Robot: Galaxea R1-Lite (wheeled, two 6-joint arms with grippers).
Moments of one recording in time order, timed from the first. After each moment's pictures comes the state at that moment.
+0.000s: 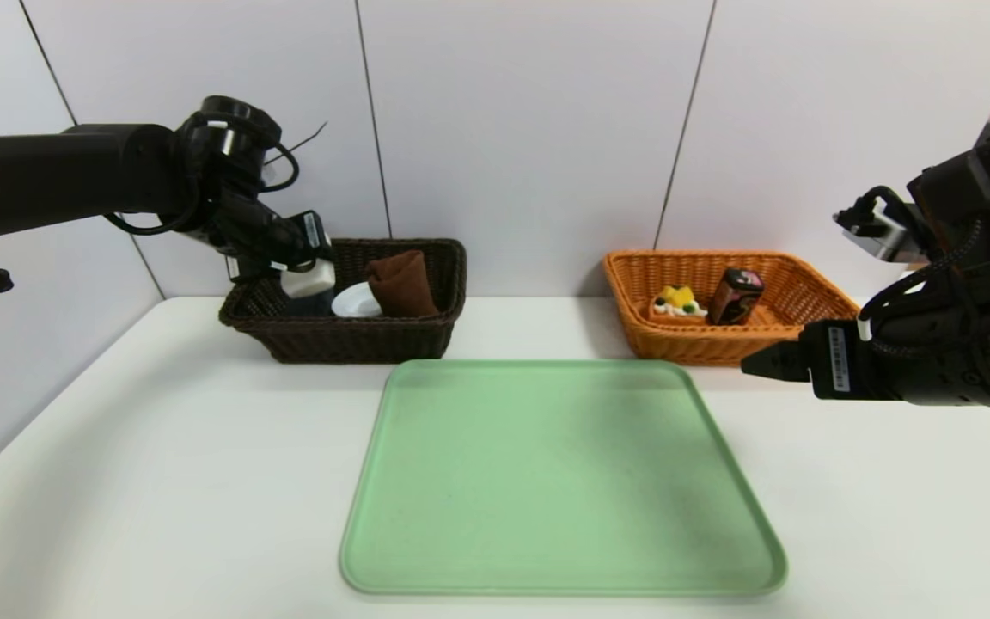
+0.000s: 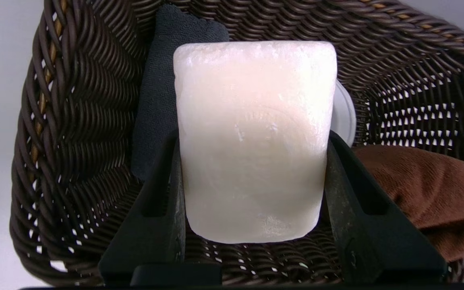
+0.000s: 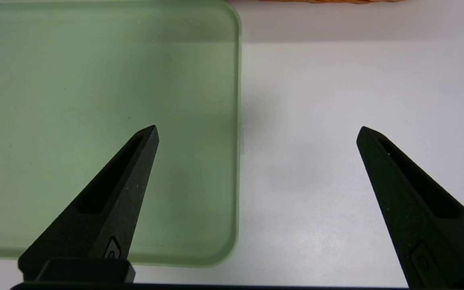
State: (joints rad) left arm -0.15 2.11 -1.97 0.52 0.03 -0.44; right arm 0.42 1.46 -1.15 0.46 -0.27 0.31
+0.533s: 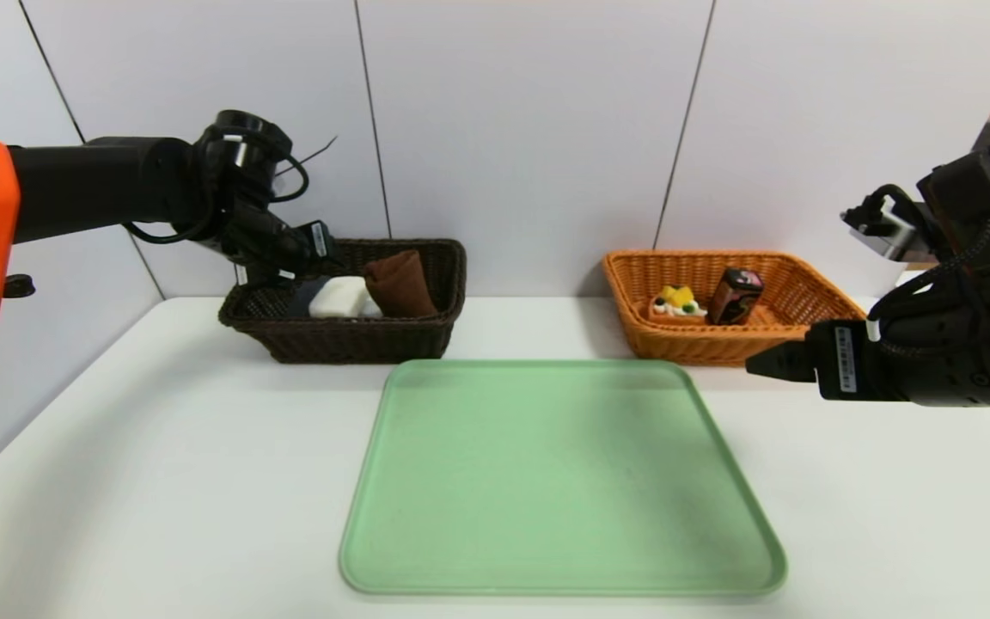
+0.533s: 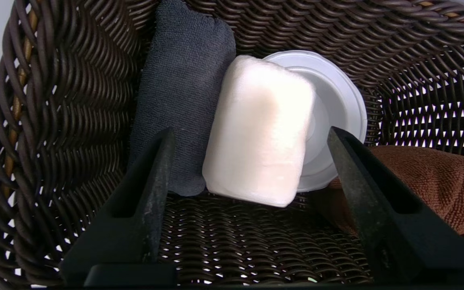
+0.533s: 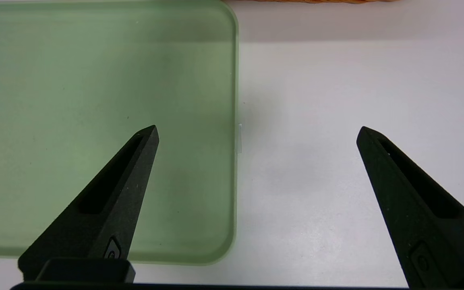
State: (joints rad) left arm -0.15 2.13 -1.97 0.52 0.03 -0.43; right arm 0.42 1.45 -1.15 0.46 -0.27 0.31
